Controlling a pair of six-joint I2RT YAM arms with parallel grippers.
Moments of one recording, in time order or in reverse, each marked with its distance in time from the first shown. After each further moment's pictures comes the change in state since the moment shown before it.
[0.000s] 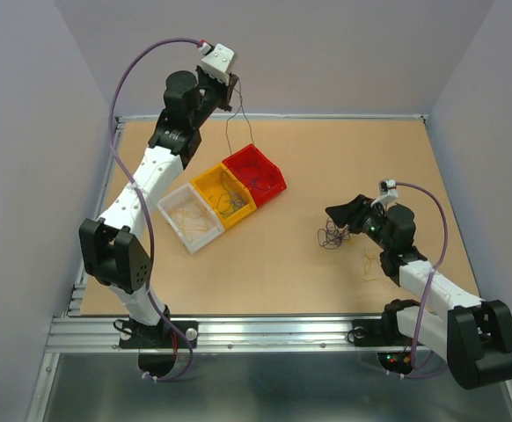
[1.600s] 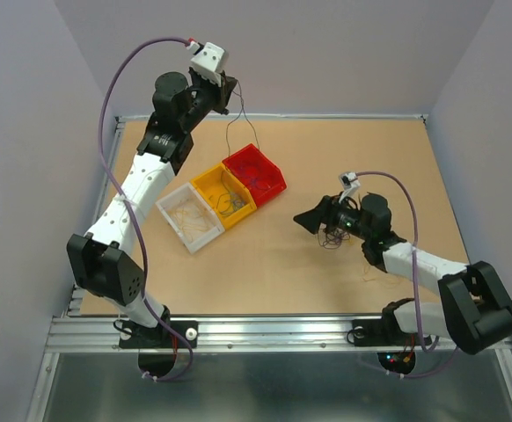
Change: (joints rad) left arm 0.000 -0.111 0.033 -0.071 0.039 -0.091; right arm 0.171 0.169 0.085 0.082 -0.149 -0.086
